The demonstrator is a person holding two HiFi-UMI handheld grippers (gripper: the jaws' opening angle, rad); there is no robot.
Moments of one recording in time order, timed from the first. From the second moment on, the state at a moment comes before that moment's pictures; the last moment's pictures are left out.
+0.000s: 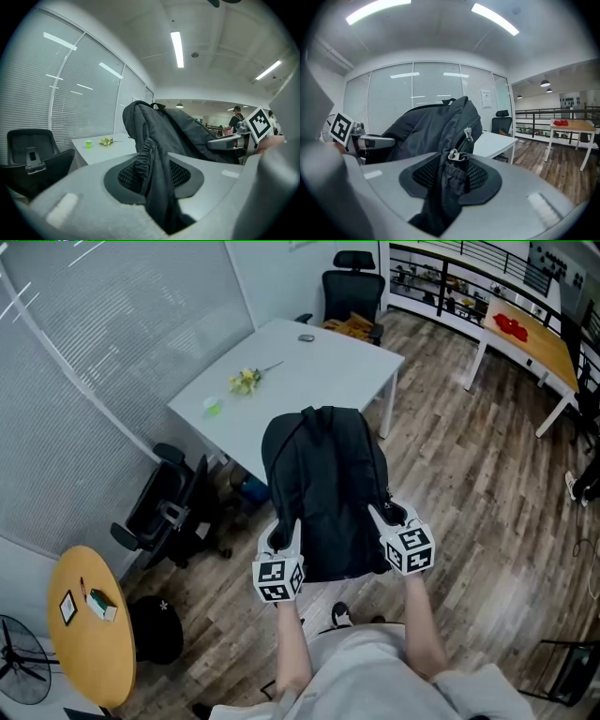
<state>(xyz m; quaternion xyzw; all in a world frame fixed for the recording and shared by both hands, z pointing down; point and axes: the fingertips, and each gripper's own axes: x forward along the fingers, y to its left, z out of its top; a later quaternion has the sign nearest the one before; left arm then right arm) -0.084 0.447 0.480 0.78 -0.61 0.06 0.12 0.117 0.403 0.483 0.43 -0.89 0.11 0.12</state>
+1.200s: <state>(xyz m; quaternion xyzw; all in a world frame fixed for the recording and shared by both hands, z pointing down) -0.137 0.354 0.489 0.78 -0.61 0.04 0.12 0.065 0.310 0.486 0.43 -0.89 0.08 0.12</state>
